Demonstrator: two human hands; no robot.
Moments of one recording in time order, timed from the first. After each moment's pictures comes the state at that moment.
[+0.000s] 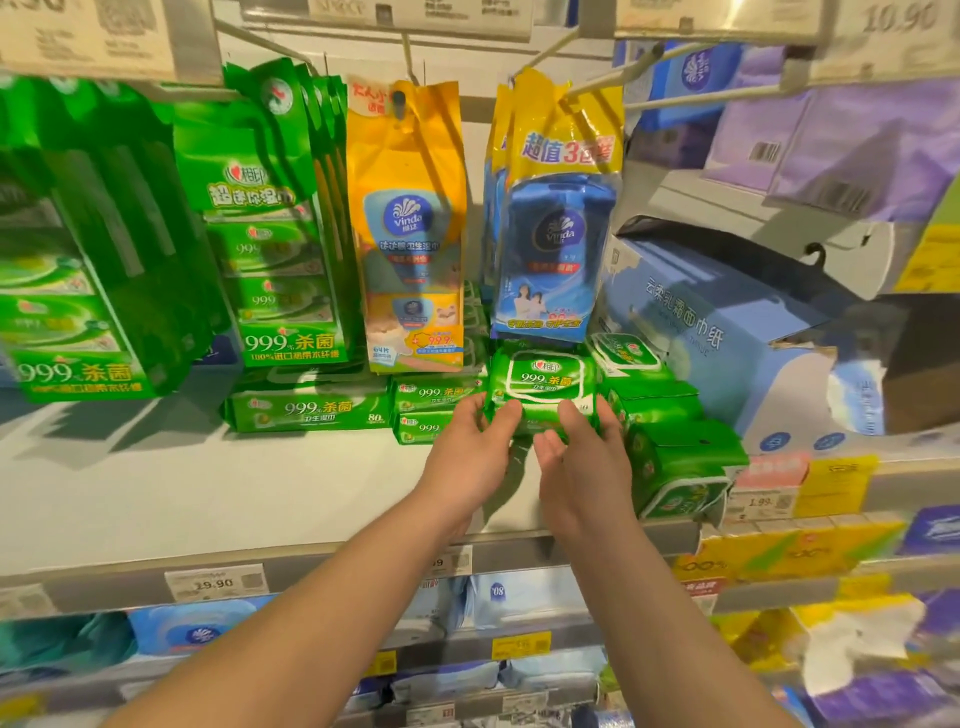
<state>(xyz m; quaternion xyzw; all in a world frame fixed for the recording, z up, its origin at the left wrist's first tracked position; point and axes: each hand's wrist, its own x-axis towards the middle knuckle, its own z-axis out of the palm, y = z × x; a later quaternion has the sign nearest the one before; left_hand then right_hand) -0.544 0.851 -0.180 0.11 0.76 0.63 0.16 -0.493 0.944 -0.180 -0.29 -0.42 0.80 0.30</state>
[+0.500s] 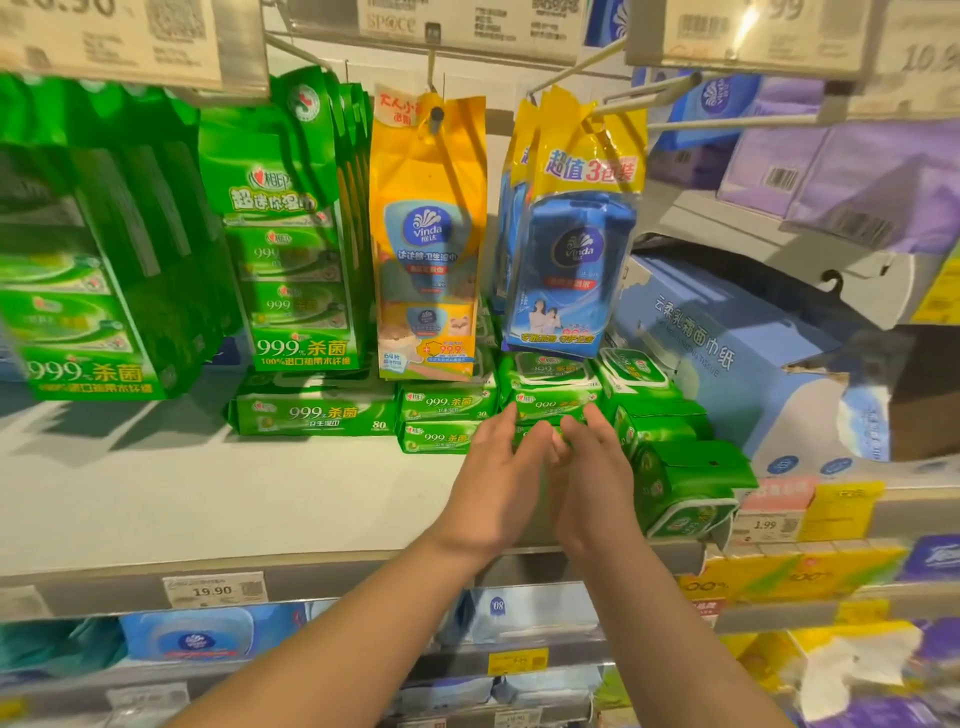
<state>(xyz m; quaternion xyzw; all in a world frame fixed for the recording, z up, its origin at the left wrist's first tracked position) -0.531 0.853 -0.176 0.23 0.80 0.54 0.15 -0.495 0.946 -0.179 -0.27 -0.45 0.82 0.25</state>
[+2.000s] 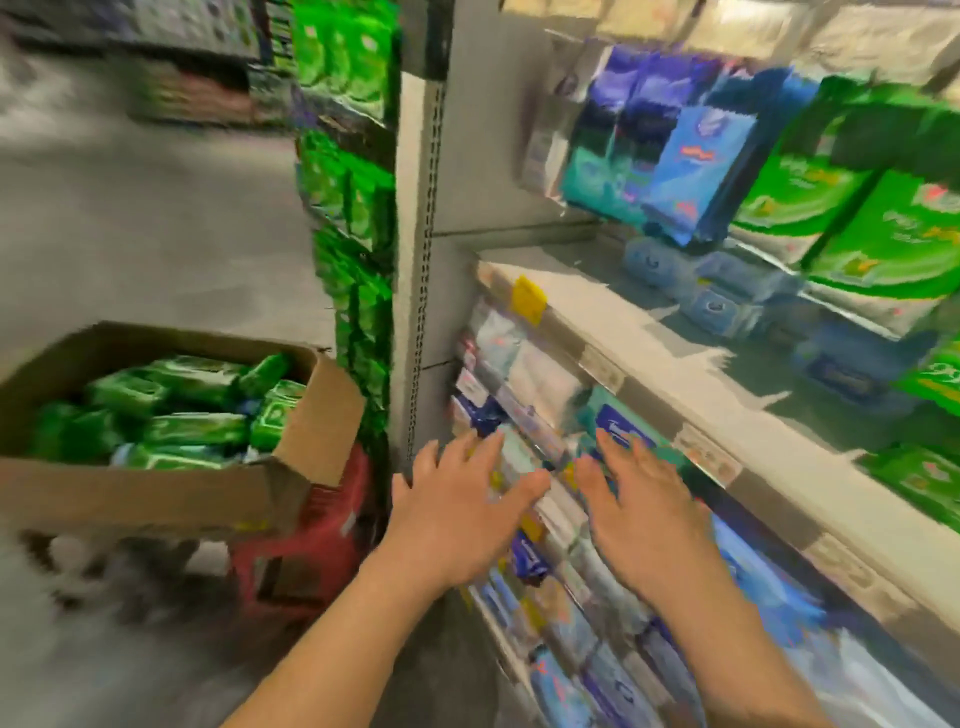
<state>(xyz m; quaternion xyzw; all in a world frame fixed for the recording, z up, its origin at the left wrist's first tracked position) -0.317 0.329 -0.223 -0.25 0.92 0.31 -0.03 -0.417 0.491 -0.192 0.23 -0.96 0.17 -0.05</state>
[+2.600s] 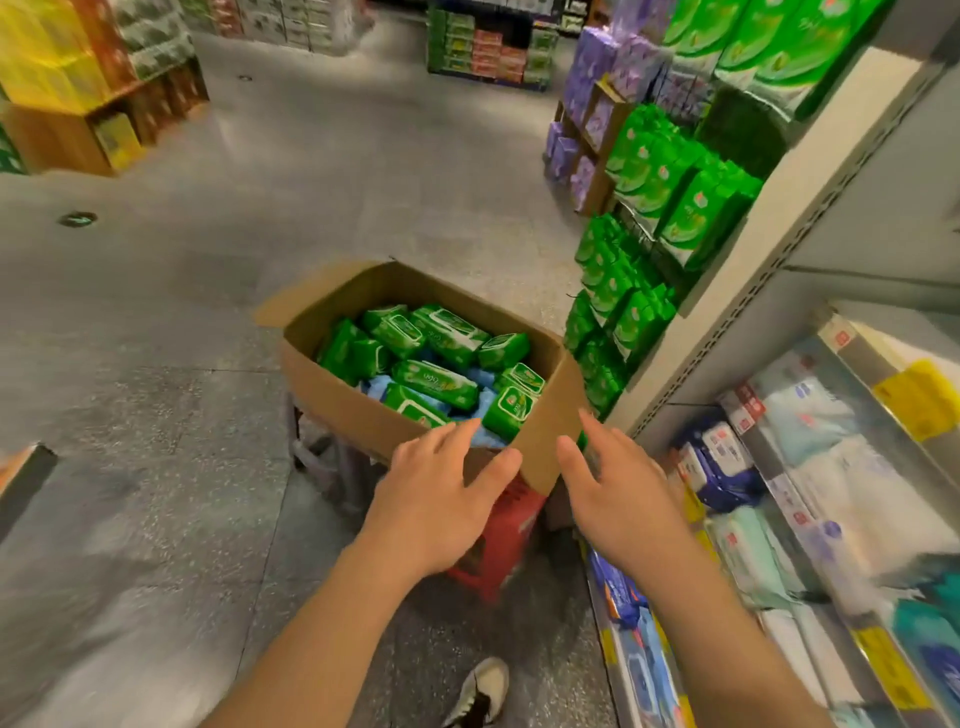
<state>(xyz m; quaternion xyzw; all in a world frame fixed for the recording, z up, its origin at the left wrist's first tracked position) -0.151 0.095 -0.277 -0.48 0.80 0.35 -0.10 -0.333 0.177 -0.253 0.46 -0.85 0.18 -0.17</state>
